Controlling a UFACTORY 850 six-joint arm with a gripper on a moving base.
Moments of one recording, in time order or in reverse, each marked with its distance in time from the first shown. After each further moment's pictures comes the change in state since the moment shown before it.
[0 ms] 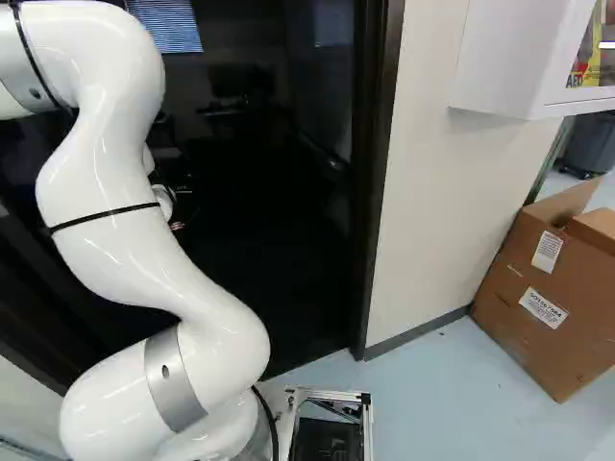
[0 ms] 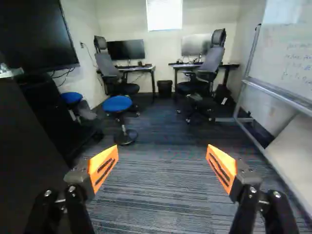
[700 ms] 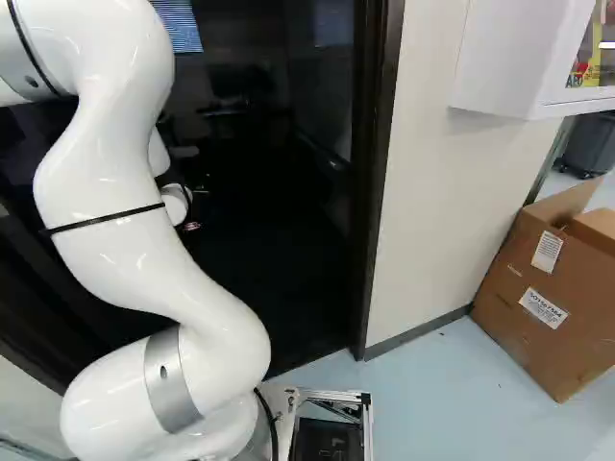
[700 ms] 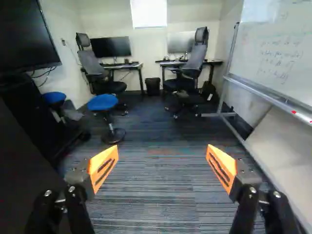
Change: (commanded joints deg) arm -4.7 4.6 5.8 0.0 0.0 0.0
